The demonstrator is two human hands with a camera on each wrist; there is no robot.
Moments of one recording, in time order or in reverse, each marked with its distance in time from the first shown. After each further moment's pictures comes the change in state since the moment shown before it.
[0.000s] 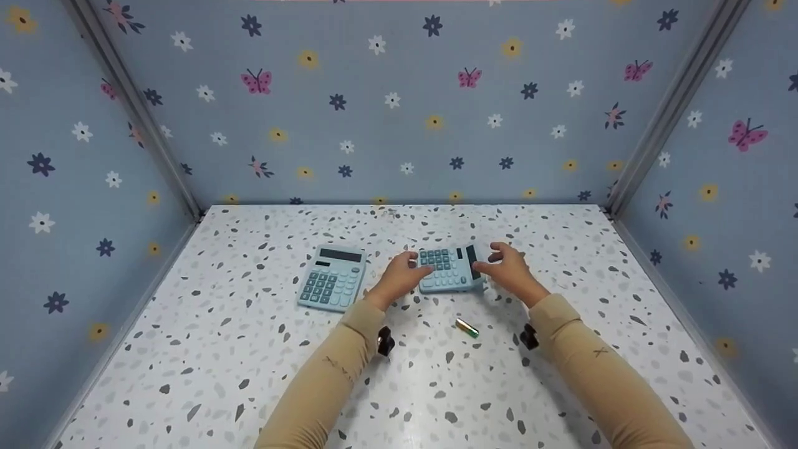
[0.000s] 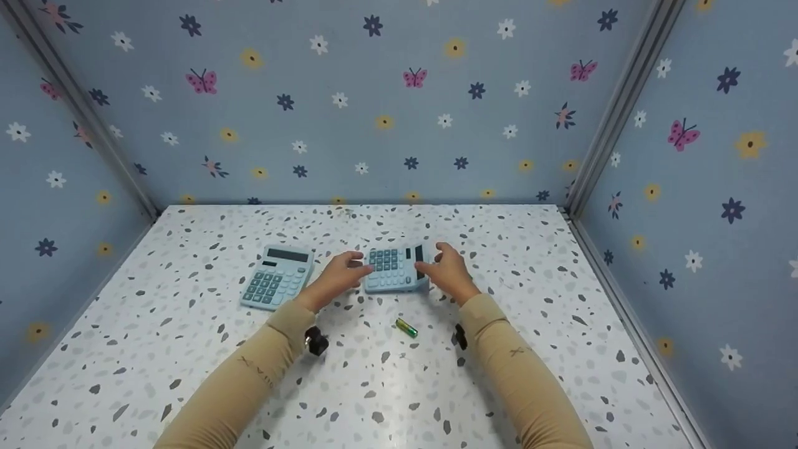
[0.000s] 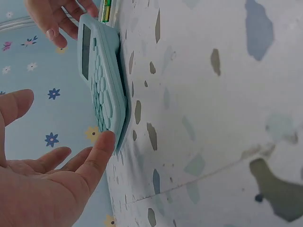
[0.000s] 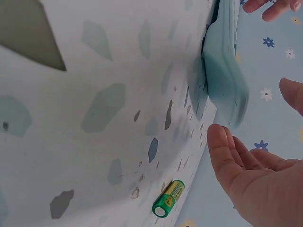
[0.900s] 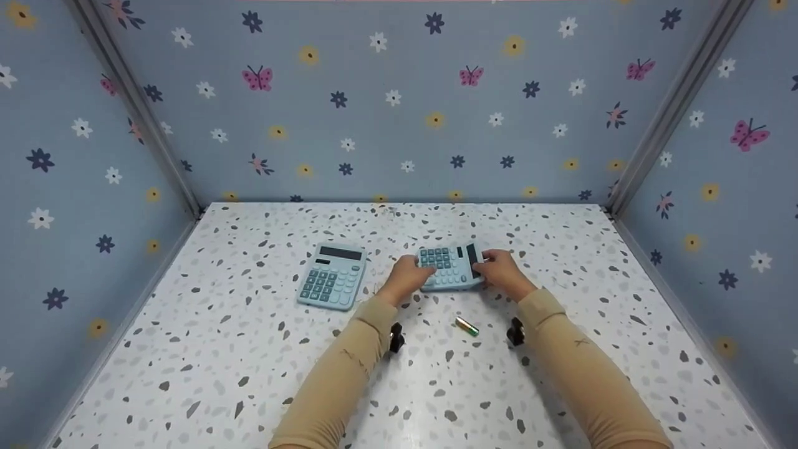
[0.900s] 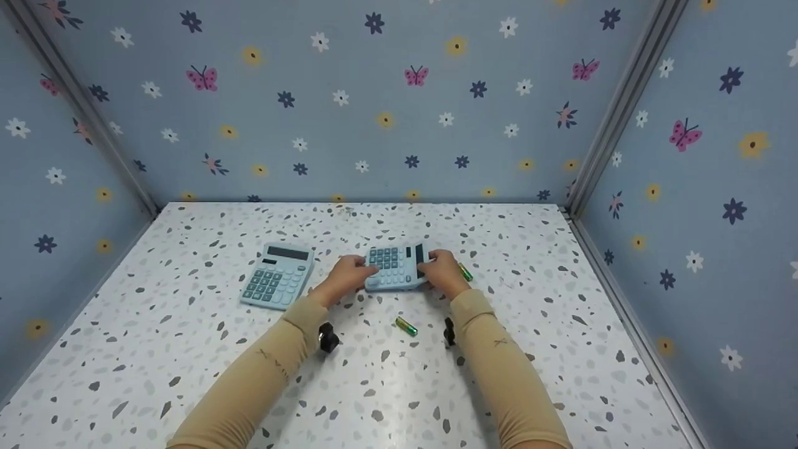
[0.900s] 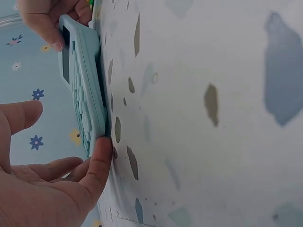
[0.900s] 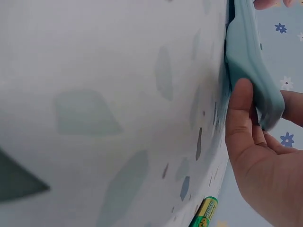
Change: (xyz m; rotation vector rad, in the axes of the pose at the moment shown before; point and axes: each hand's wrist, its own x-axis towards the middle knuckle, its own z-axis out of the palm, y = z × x) left_hand 0.013 0.001 0.019 -0.008 0.040 -0.132; right_hand 0.028 0.007 0.020 0.050 -0.062 0.198
